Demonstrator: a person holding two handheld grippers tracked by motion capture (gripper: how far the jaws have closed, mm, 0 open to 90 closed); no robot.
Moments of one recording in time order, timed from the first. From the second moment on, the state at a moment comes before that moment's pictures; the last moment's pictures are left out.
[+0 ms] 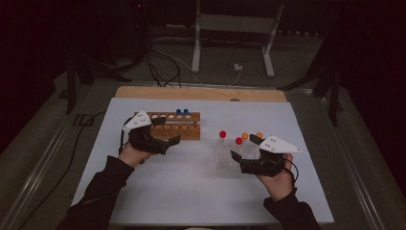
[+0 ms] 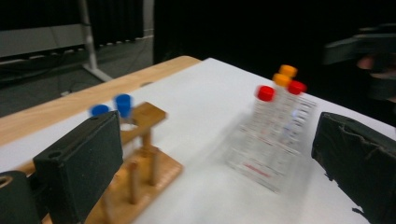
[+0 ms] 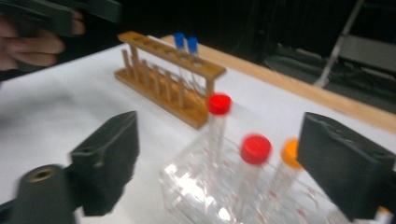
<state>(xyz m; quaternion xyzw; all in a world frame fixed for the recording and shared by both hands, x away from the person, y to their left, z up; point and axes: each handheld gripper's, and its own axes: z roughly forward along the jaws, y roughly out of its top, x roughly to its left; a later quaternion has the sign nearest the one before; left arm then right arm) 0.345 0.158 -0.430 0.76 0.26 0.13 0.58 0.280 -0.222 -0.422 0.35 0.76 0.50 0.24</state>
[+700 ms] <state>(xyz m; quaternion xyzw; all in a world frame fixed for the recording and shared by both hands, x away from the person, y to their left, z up) 0.328 0.148 -0.437 0.77 0.24 0.11 0.58 0.311 -0.223 -0.459 0.41 0.79 0.42 0.19</state>
